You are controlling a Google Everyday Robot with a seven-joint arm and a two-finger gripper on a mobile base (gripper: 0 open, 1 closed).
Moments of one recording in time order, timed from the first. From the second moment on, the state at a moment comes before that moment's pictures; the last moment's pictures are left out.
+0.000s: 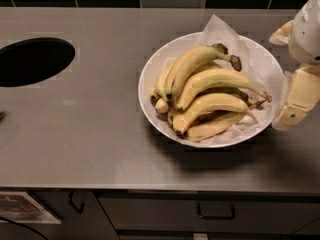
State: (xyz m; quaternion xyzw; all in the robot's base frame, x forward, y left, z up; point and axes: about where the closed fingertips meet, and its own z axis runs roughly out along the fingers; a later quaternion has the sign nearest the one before) arm 0.438 -0.217 0.976 -0.60 0.78 -0.03 0.16
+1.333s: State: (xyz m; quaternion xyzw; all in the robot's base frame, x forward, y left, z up) arm 0.485 -0.164 0.995 -0.69 0.71 0.00 0.17
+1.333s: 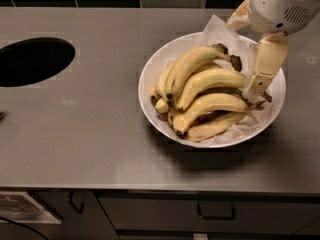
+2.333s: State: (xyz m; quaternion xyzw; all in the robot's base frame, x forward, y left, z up) arm 0.507 -0.115 1.012 -0.75 0.64 0.02 0.17
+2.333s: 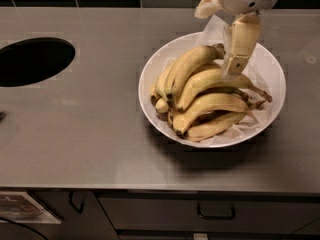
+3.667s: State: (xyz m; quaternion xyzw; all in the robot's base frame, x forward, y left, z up) arm 0.550 -0.085 1.002 -0.77 0.61 0.04 0.18
